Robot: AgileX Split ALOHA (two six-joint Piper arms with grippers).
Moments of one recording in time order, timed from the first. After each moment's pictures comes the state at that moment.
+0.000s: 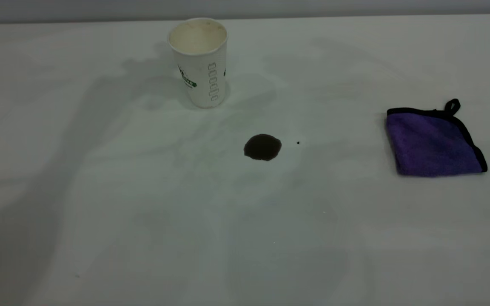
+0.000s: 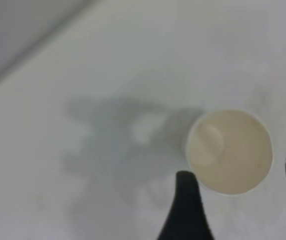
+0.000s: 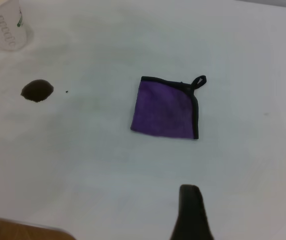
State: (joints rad) left arm -0.25 2.28 -2.37 -0.19 1.17 0.40; right arm 0.00 -0.02 -0.47 0.12 1.14 -0.14
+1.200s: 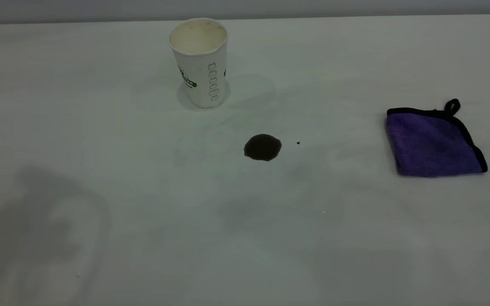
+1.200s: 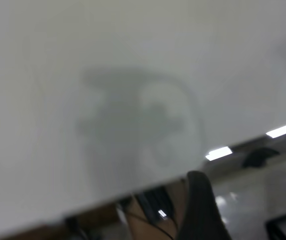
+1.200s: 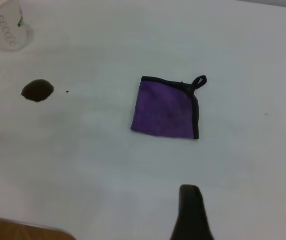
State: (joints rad) left arm -0.25 1.22 -1.13 -0.01 1.17 0.04; right arm 0.00 -0.02 -0.47 0.12 1.14 -0.14
